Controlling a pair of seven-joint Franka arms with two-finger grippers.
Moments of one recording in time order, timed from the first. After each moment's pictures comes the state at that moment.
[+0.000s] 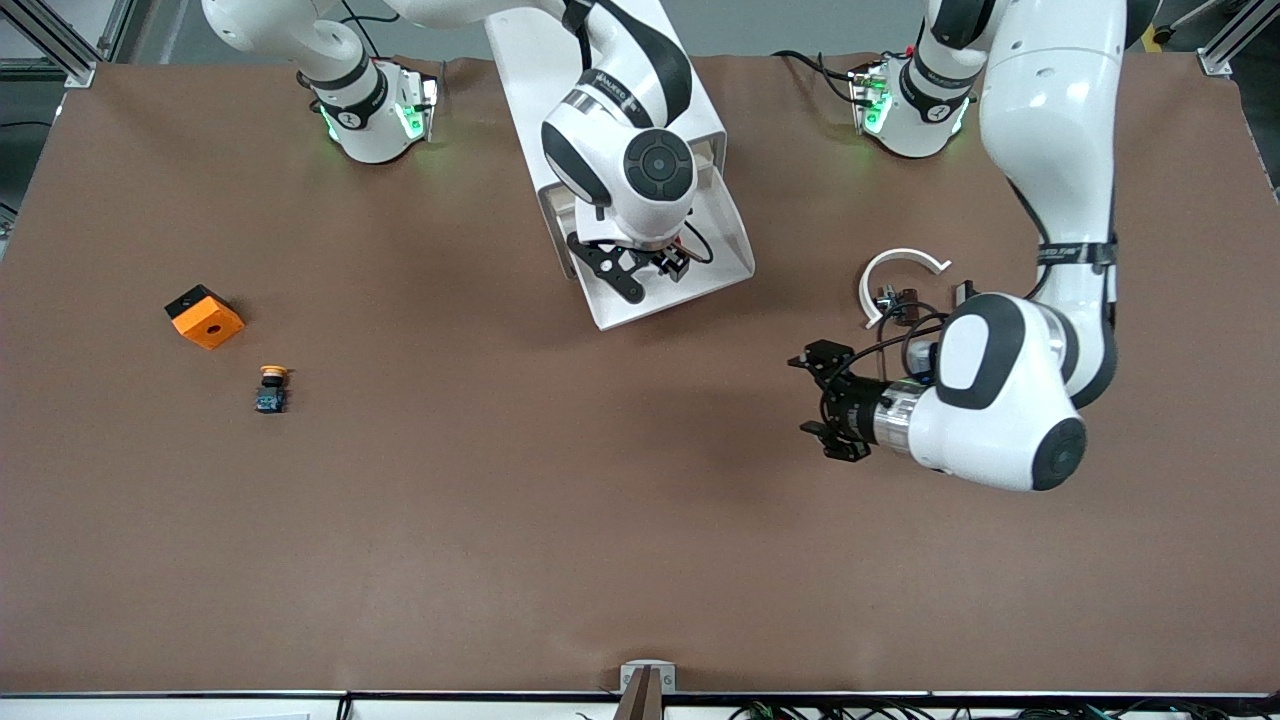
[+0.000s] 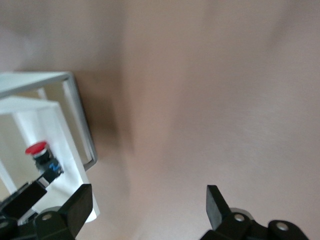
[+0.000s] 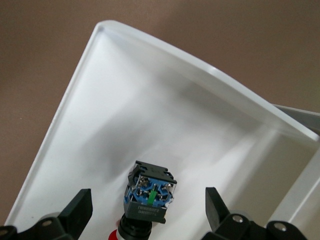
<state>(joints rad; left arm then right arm) -0.41 0.71 0.23 -1.19 -0.66 1.56 -1.97 0.88 0.57 0.01 -1.43 0.17 1.76 1.54</state>
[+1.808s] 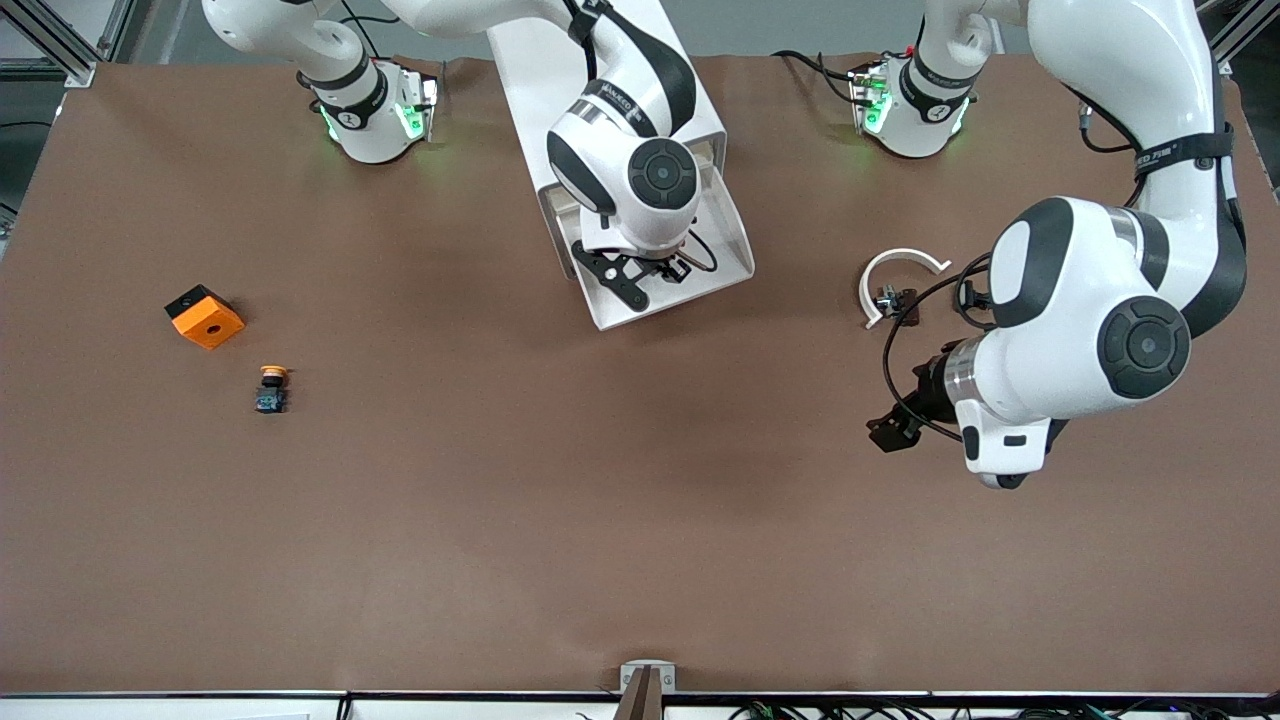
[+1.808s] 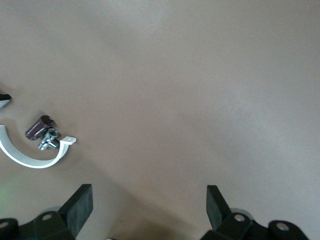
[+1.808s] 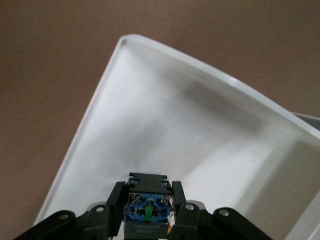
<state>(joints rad) -0.43 0.51 0.21 -1.29 -0.26 1.65 -0.99 0.87 0.59 -0.01 -1.38 0.17 1.77 1.54</state>
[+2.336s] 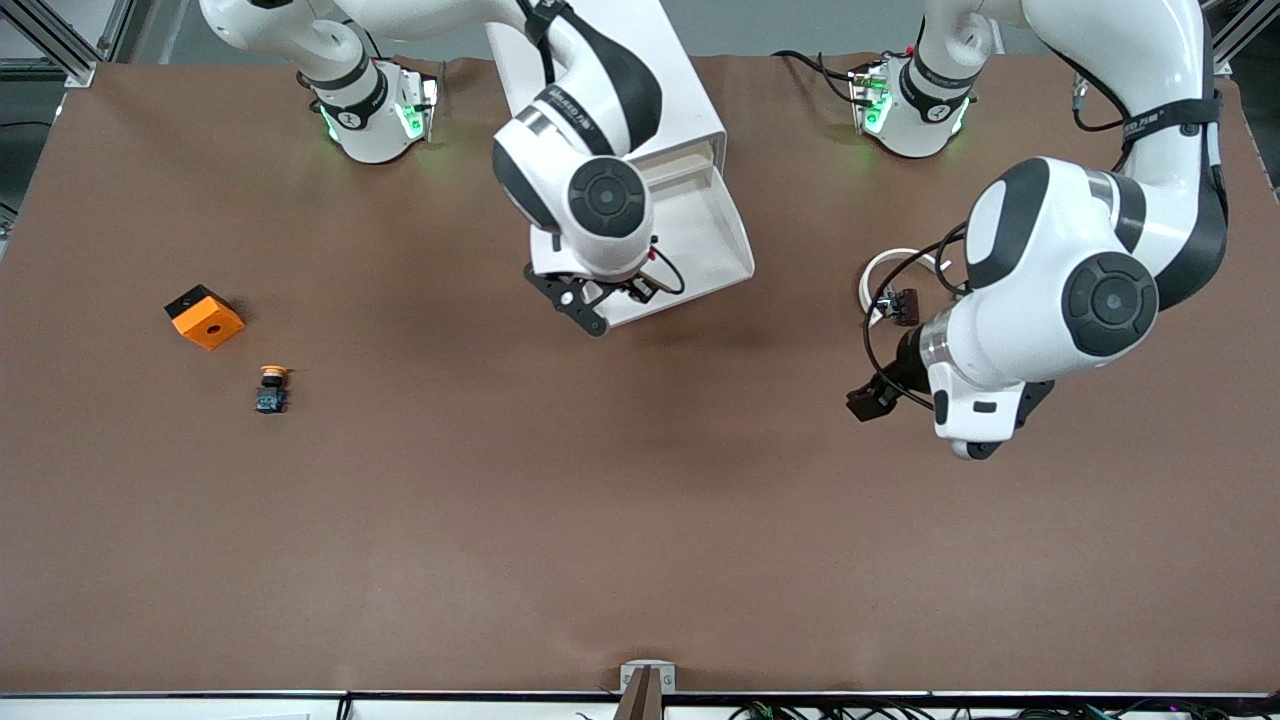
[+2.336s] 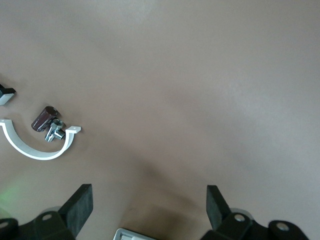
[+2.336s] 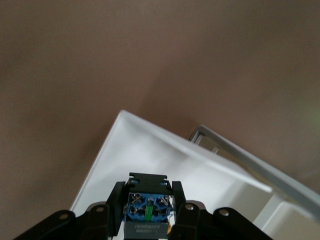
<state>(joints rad) -0.48 0.44 0.21 -1.36 -0.25 1.65 -0.98 0.75 0.57 -0.01 -1.29 0.17 1.62 1.39</state>
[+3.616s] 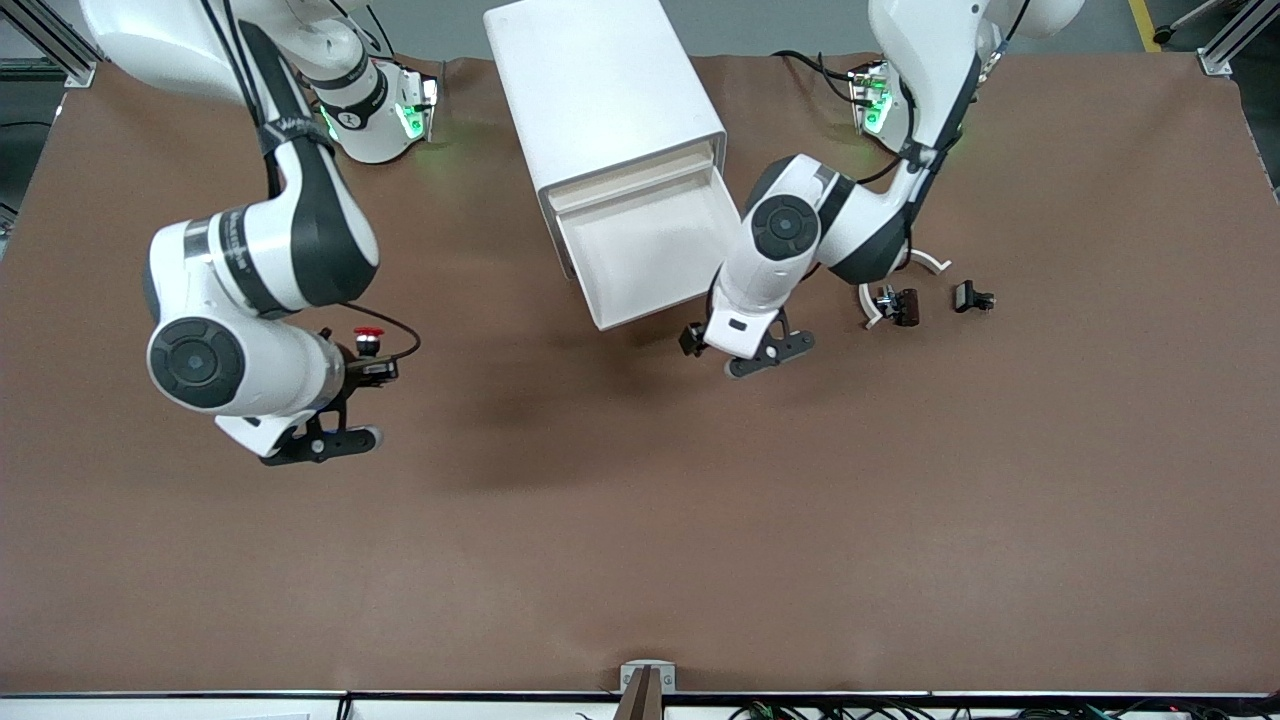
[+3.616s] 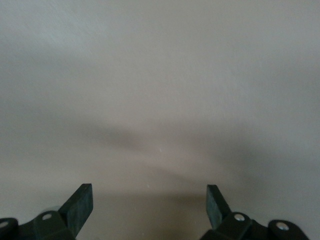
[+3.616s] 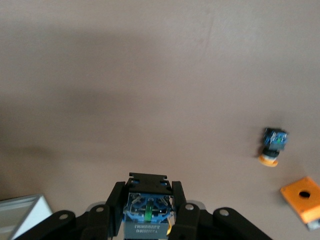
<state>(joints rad) -0.69 0.42 0.00 -1.91 -0.14 2.36 -0.97 0.27 0.50 -0.03 -1.39 0.00 1.61 0.07</state>
